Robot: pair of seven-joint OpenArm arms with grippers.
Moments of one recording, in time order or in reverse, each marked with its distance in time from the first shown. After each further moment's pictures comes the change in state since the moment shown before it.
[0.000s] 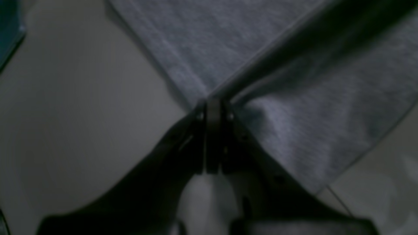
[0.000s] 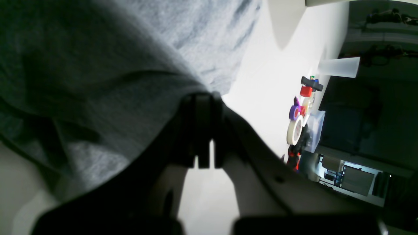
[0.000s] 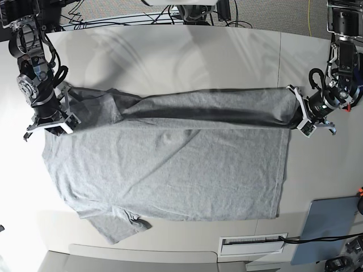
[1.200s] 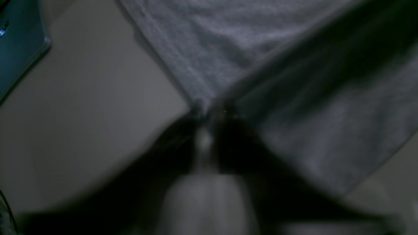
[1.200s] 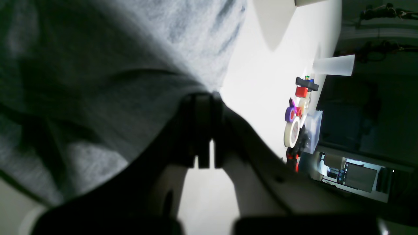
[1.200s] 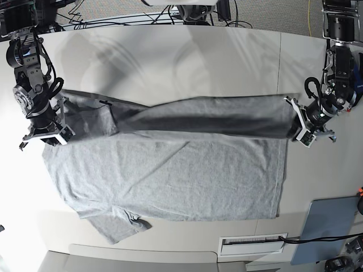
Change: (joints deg) left arm -3.0 2.1 0.0 -0.1 0.1 4.6 0.9; right arm 5.5 -0.2 -0.1 -6.3 0.2 0.2 3.9
